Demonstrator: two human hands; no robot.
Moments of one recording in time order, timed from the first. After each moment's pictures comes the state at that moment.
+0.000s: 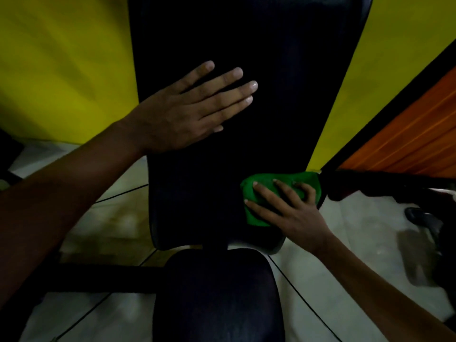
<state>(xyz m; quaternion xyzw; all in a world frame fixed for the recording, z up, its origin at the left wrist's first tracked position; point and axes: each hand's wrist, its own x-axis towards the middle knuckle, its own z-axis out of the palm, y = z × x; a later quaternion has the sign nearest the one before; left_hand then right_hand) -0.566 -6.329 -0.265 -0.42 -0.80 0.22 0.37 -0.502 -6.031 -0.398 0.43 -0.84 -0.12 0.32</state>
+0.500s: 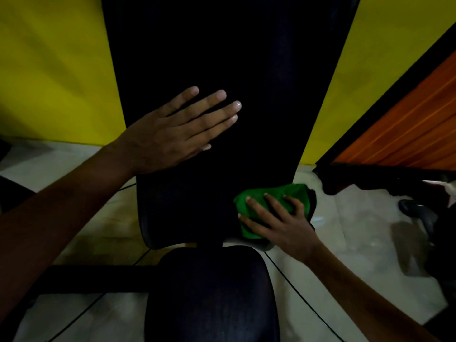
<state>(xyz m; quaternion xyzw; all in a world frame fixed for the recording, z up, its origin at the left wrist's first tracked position) -0.553 -6.326 -0.301 -0.41 -0.81 0.22 0.36 -0.486 -6.021 -0.433 0.44 -0.83 -0.14 0.31</state>
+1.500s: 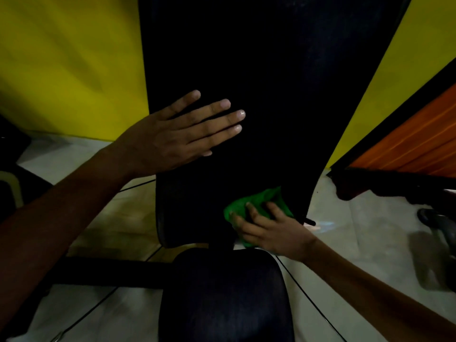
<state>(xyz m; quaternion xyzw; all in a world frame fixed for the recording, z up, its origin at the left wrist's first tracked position) -0.544 -6.361 -0.305 -0.41 -0.81 0.22 0.35 -0.496 -6.067 -0.440 0.58 -0.73 -0.22 0.28</state>
